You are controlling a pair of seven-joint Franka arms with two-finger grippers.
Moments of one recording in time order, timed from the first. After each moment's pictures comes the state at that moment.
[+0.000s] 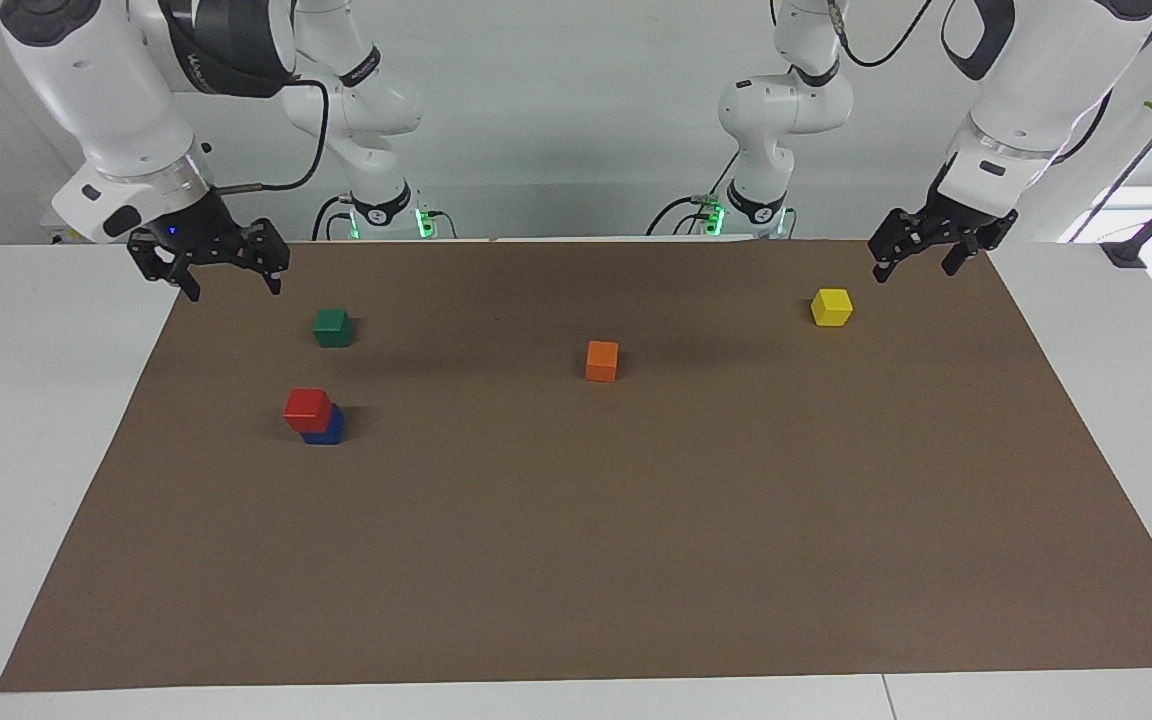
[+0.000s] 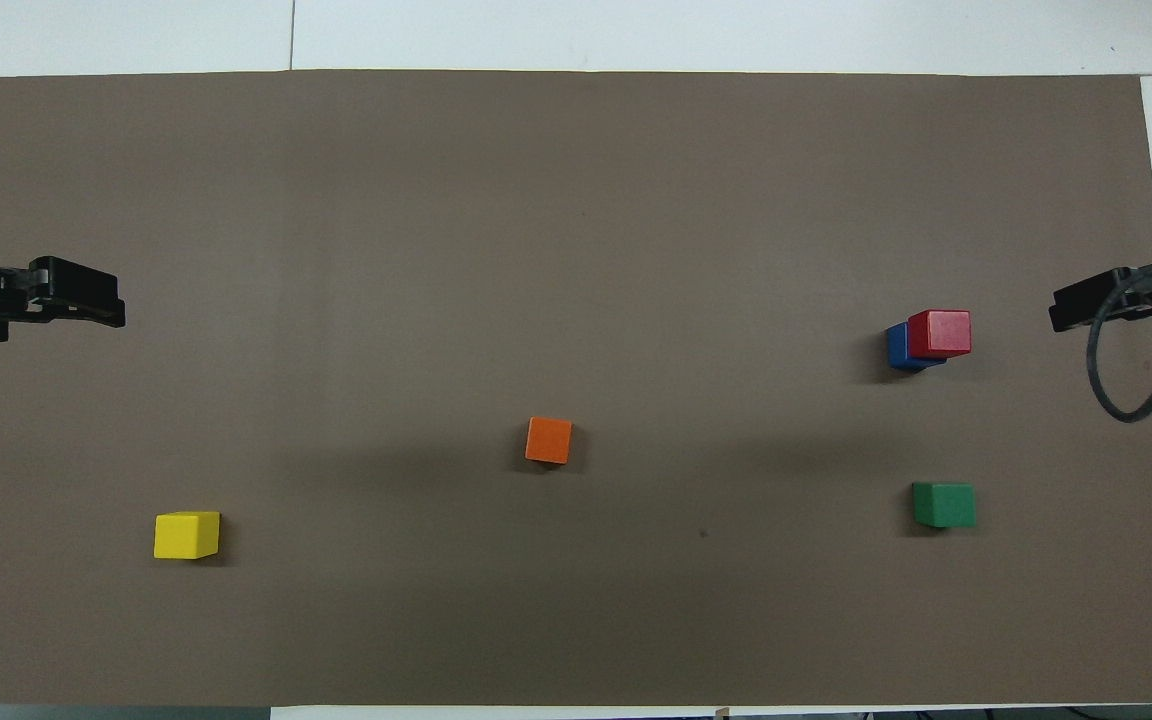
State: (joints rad) left arm 0.02 -0.03 -0.10 -1.61 -0.01 1.58 -0.12; right arm -0.07 0.01 0.04 -1.58 -0.03 1.50 -0.13
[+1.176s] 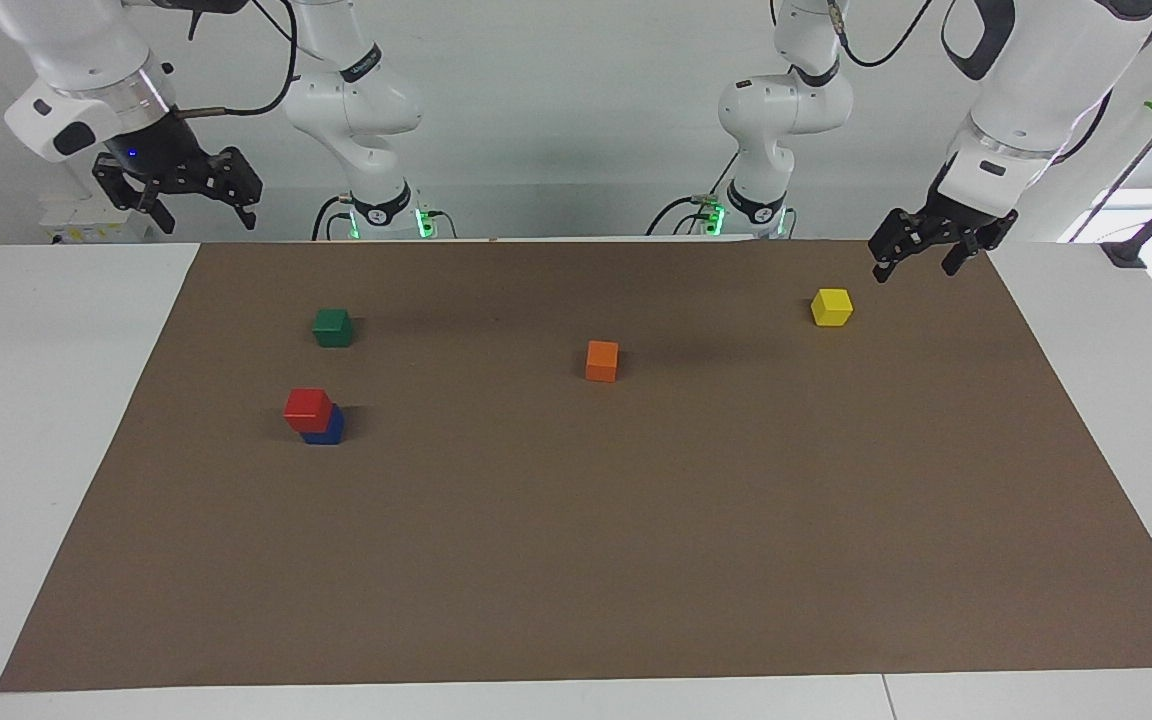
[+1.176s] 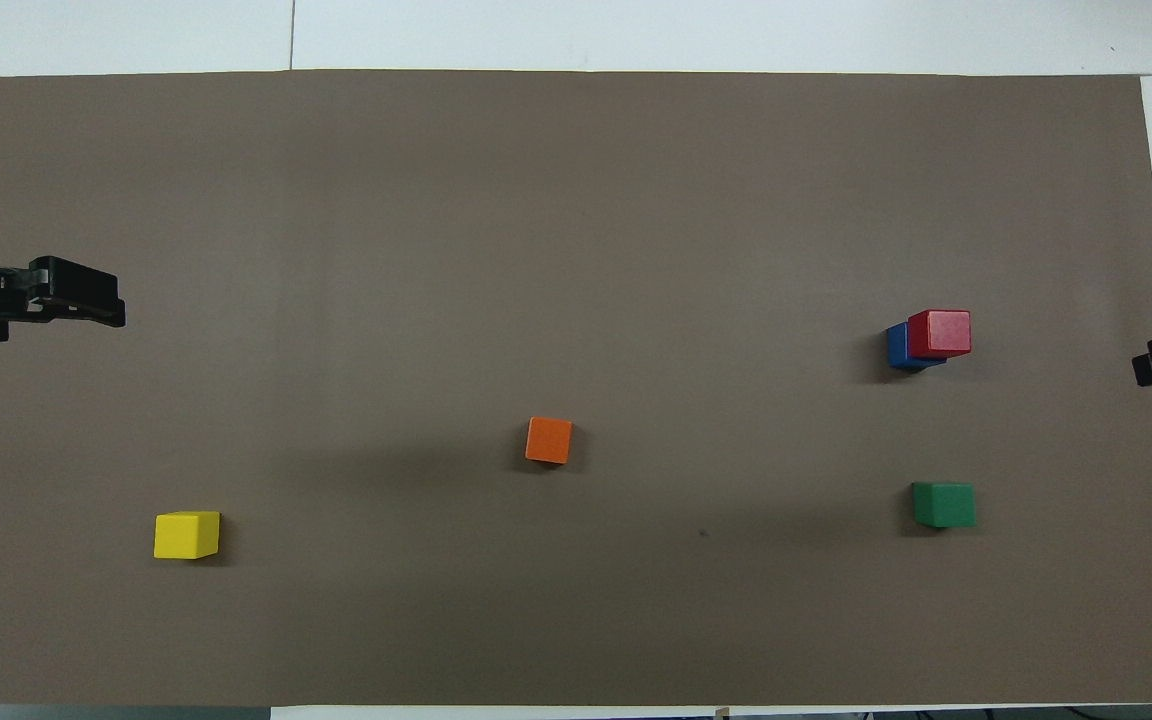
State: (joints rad) left arm 0.02 -0.03 -0.10 -1.62 -0.01 1.58 -0.12; right arm -0.02 -0.08 -0.05 -1.57 -0.03 1.40 -0.13
